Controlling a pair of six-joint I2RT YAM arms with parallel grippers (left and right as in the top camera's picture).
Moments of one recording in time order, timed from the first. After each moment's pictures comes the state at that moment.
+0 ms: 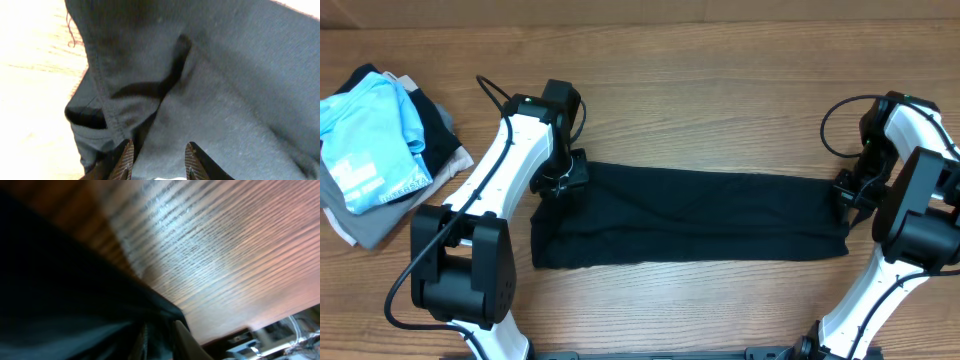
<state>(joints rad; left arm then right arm) -0.22 1.88 1.43 -1.19 0.04 -0.43 -0.35 2.19 1.58 -1.46 0.12 0.35</state>
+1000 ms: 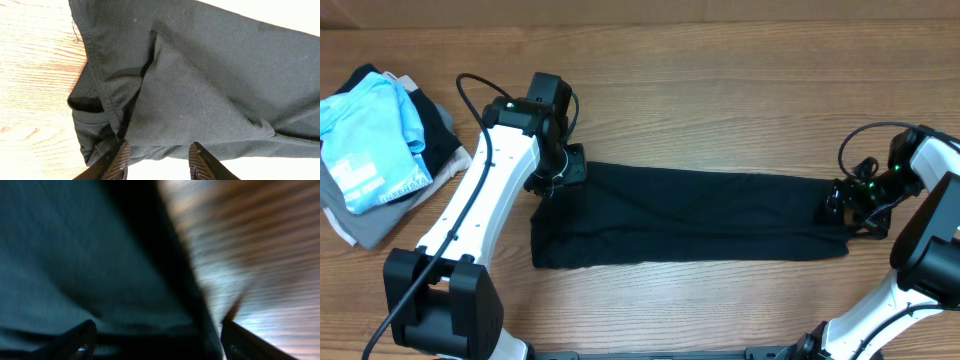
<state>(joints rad) -0.22 1.72 1.43 -1.20 0.09 -0.38 -0.48 2.02 1.31 -1.19 -0.22 -0.06</state>
